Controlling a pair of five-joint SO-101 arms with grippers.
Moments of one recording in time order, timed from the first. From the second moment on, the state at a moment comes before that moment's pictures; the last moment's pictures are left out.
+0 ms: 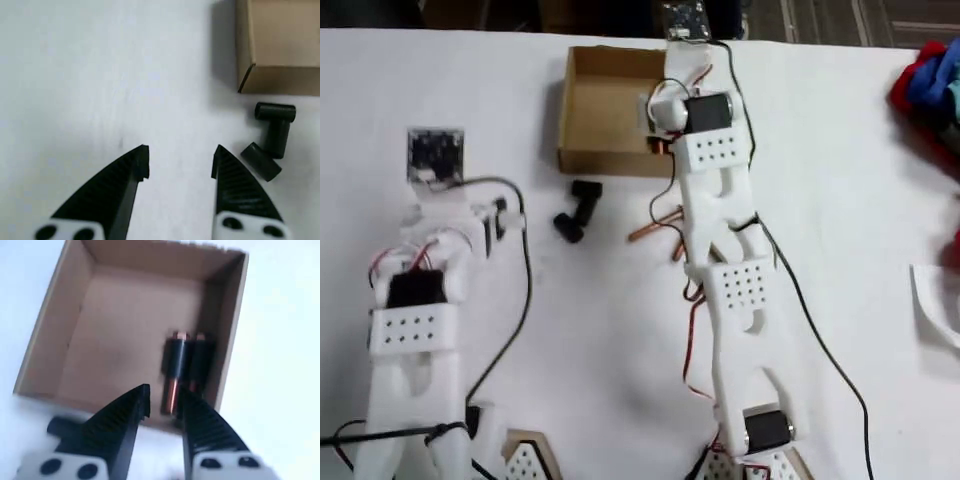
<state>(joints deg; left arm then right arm) -15.2 -44.8 52.1 41.0 -4.1 -16.6 63.0 -92.7 90.4 -2.0</state>
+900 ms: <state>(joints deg) -15.2 -50.3 24.1 63.2 -4.1 -16.0 22.5 -55.9 100.2 1.2</state>
